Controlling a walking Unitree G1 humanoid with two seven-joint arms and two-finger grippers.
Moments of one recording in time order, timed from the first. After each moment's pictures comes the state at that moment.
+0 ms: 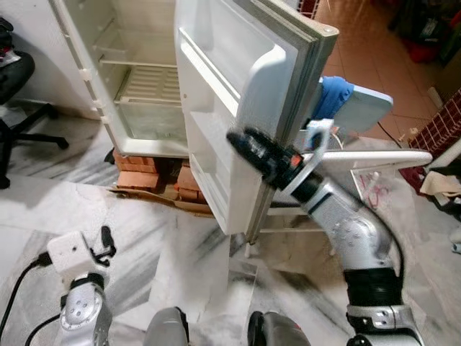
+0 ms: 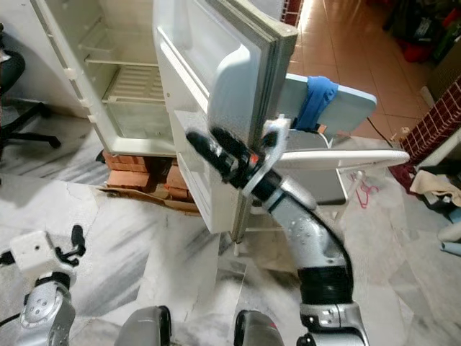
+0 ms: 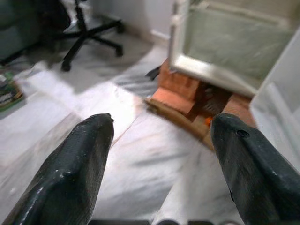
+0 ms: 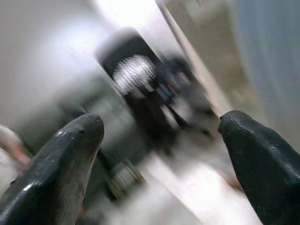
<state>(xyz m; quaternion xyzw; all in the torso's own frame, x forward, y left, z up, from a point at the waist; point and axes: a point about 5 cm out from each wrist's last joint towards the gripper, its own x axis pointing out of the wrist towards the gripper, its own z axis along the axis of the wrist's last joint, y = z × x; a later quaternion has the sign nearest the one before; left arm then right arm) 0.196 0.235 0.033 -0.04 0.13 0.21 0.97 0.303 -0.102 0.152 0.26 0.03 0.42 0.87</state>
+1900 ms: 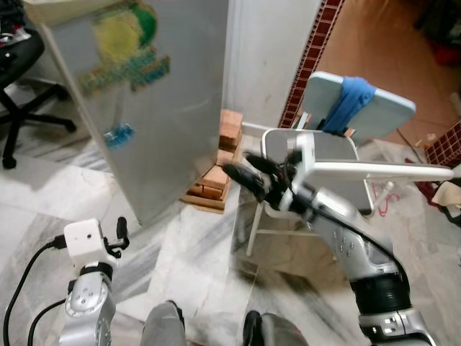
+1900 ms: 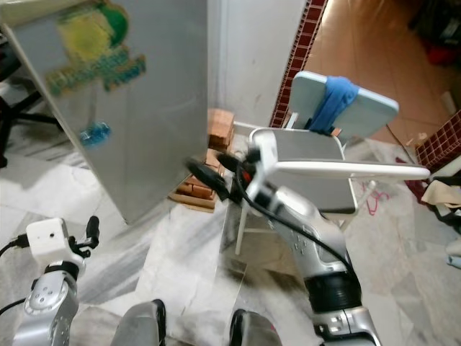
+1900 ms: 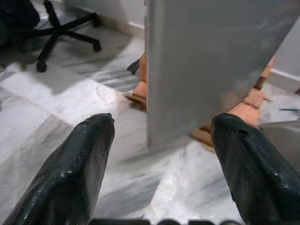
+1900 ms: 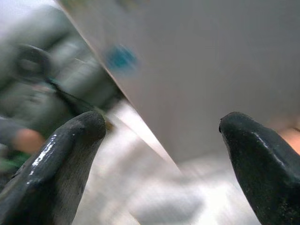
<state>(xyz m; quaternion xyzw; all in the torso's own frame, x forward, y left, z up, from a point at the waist) 0.210 0.221 0.041 -0.02 0.13 0.14 0.98 0.294 -0.115 0.121 0.17 0.12 0.37 0.90</state>
